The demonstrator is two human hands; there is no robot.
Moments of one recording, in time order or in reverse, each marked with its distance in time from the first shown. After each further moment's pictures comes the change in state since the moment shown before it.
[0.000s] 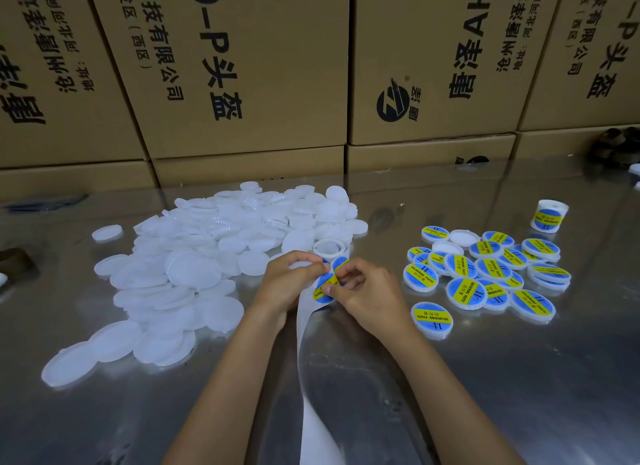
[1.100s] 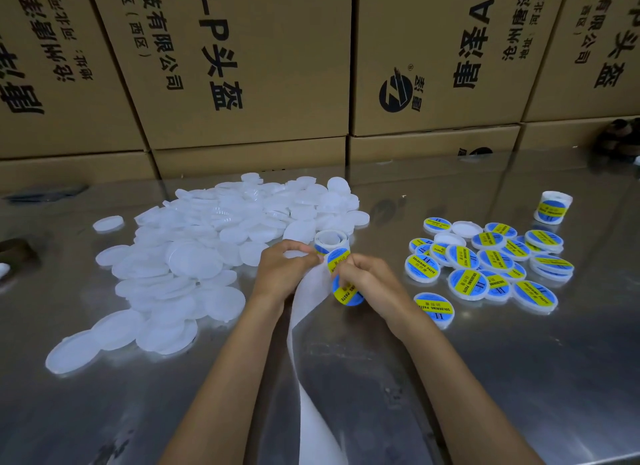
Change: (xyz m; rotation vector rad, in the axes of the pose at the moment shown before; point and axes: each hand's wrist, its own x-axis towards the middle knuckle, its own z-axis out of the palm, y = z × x) left_hand 0.006 -0.003 -0.003 0.054 0.133 0.018; right_hand -0.009 -0.020 -0.016 0.311 -0.235 0.164
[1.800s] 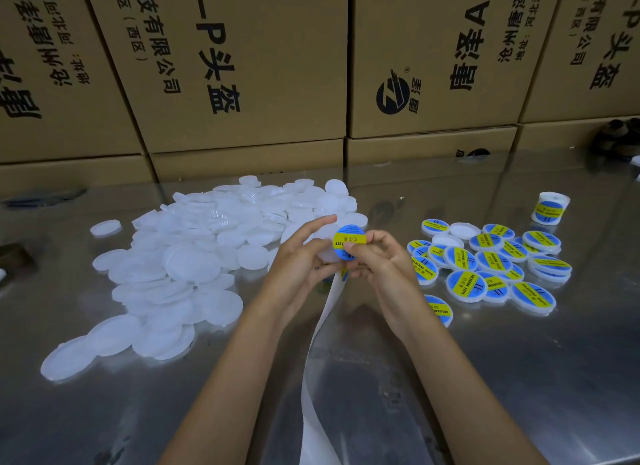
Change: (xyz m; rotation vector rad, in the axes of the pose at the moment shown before) left_hand -0.023 0.025 0.012 -0.346 -0.383 0.069; right_hand 0.002 -0.010 -0.005 0.503 0.192 -0.125
